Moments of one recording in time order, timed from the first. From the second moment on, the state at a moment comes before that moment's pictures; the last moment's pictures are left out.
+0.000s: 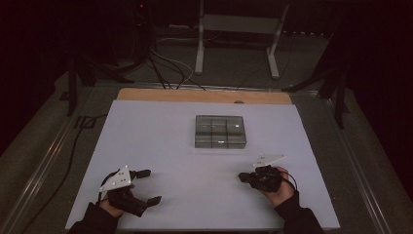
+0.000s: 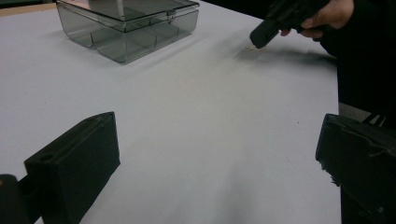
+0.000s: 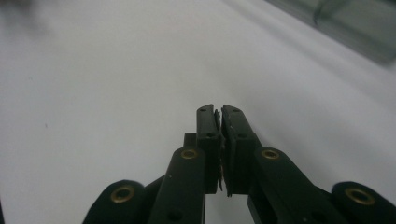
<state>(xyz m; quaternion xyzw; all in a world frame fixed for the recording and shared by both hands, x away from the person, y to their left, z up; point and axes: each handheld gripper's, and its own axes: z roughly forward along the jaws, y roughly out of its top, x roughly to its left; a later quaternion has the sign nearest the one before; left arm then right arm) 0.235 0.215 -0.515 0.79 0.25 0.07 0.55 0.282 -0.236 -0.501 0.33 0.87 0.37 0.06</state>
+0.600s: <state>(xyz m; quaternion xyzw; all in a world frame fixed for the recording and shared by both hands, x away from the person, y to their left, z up) 0.236 0.215 -0.515 0.79 0.25 0.07 0.55 0.261 -0.284 -0.509 0.40 0.84 0.36 0.07</state>
